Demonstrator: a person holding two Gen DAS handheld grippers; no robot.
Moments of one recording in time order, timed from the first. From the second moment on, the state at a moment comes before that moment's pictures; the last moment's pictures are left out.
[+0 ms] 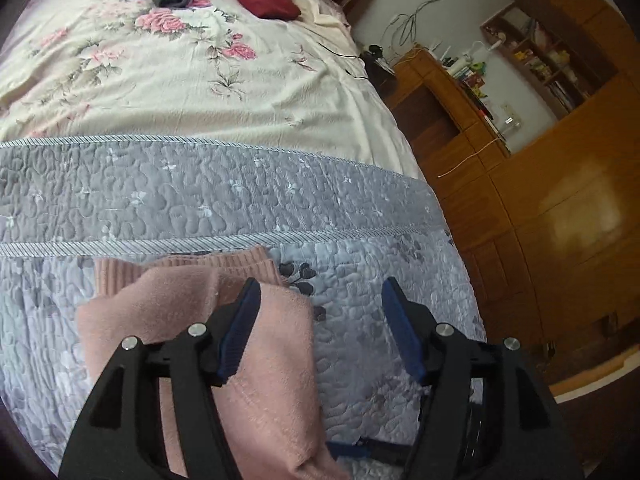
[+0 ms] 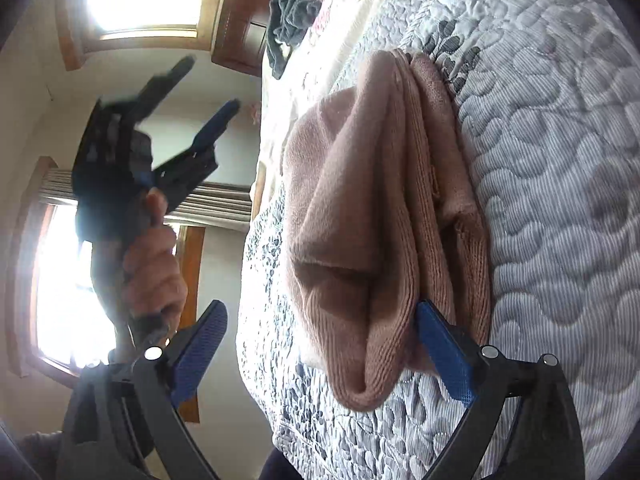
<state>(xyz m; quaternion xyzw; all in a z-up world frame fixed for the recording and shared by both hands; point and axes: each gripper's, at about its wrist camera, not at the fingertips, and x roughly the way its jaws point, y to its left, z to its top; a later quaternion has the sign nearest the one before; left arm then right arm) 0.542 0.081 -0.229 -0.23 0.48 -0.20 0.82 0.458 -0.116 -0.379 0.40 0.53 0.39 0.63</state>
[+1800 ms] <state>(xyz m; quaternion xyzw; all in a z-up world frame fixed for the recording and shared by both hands) 0.513 0.218 -0.406 -0.48 0.49 -0.27 0.68 0.600 -0.127 -0.383 0.31 0.56 0.27 0.72</state>
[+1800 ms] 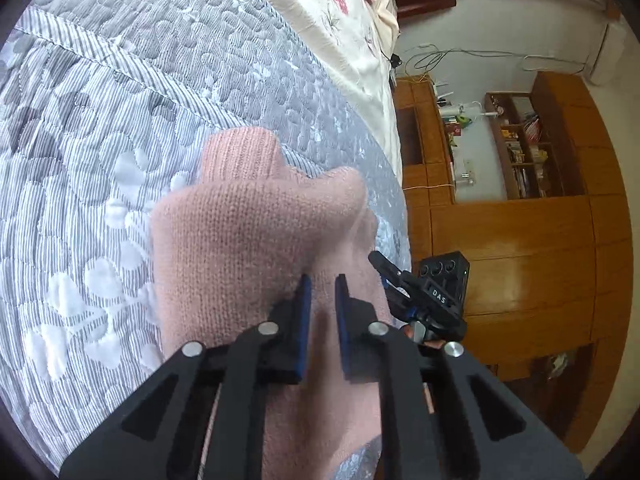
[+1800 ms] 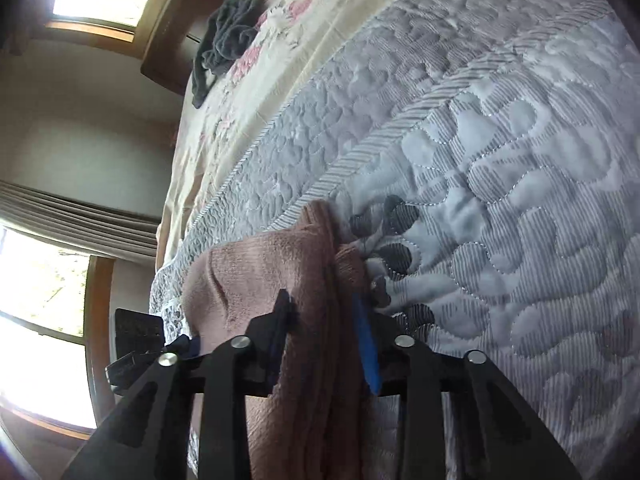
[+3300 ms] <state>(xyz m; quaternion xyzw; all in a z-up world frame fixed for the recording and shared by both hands) 0.430 0.165 -0.375 -0.33 0.54 -0.30 0.71 0.475 -0.108 -0.360 0.22 0.60 0.39 0.66</state>
